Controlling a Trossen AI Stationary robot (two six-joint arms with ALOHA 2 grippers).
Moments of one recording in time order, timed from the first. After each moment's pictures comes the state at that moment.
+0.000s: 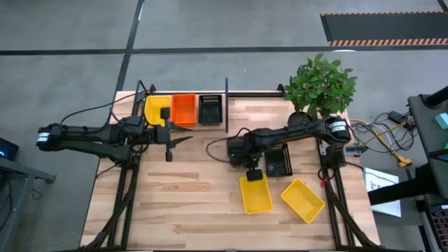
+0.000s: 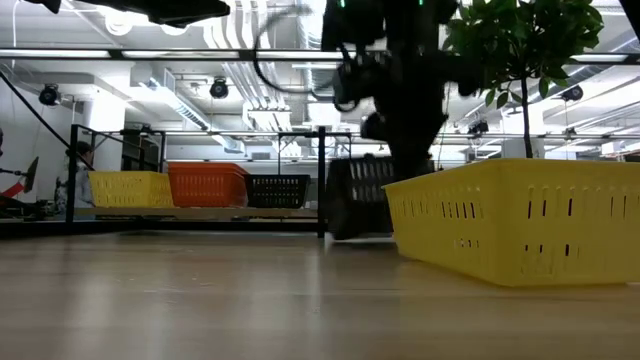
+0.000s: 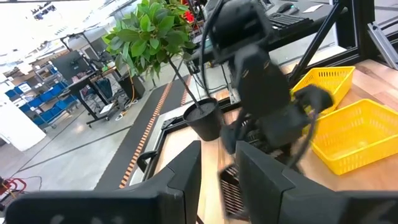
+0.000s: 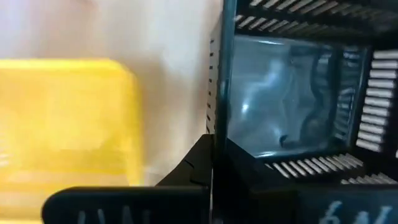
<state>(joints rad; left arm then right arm) 0.01 0.72 0.63 0.01 -0.13 0.43 0.03 1.92 1.50 -1.01 -0.11 -0.13</state>
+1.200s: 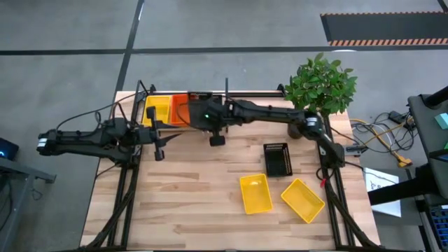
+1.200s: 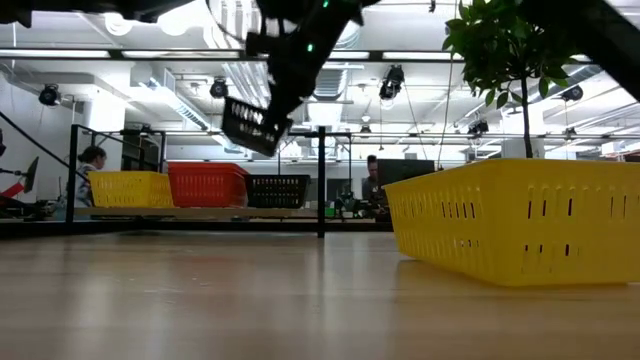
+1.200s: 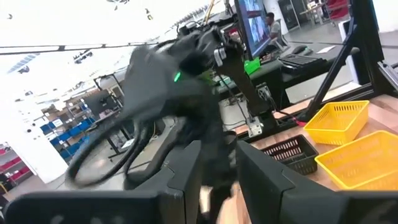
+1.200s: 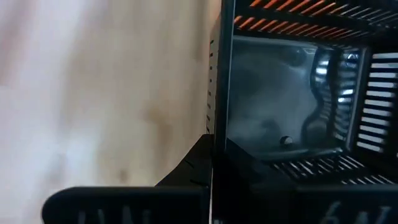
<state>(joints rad) 0.01 0.48 0.48 0.13 -0.14 0.48 -0.16 2.22 2.17 -0.88 0.13 -0.42</state>
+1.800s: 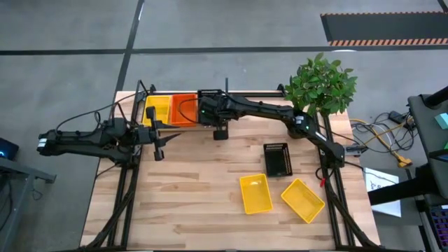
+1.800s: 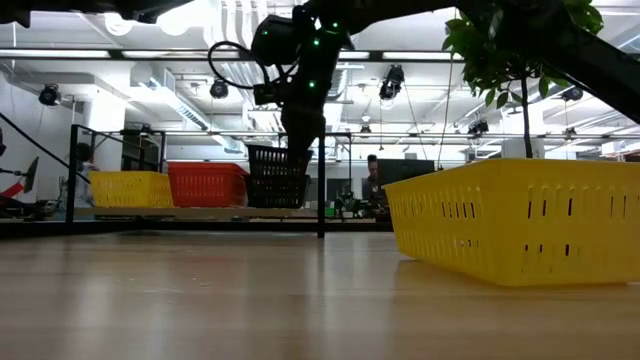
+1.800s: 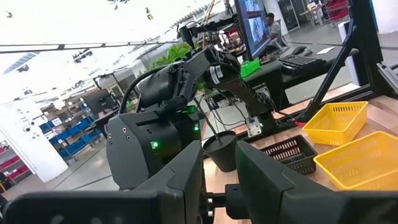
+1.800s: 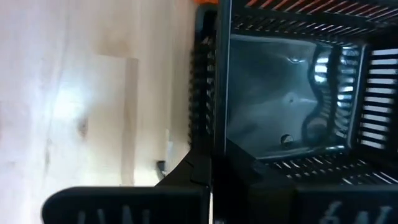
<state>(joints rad) 0.01 0.48 0.48 0.12 -0.14 0.47 -0.23 2.38 2.35 -1.13 0.19 -0.40</state>
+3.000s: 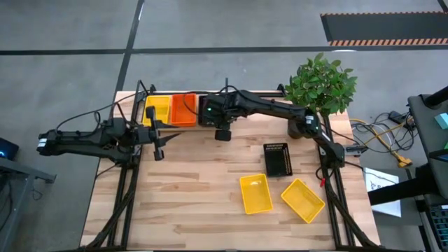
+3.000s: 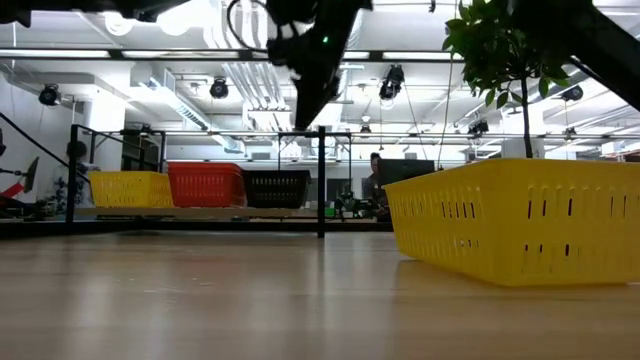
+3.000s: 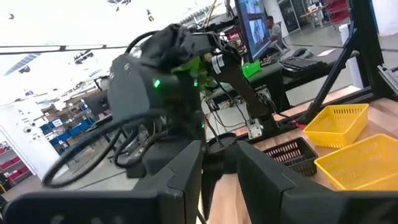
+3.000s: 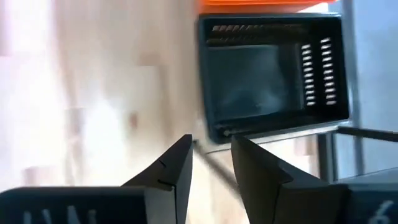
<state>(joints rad) 0.01 0.48 0.48 0.13 -0.14 0.47 -0.20 2.26 2.35 -1.24 0.13 -0.20</state>
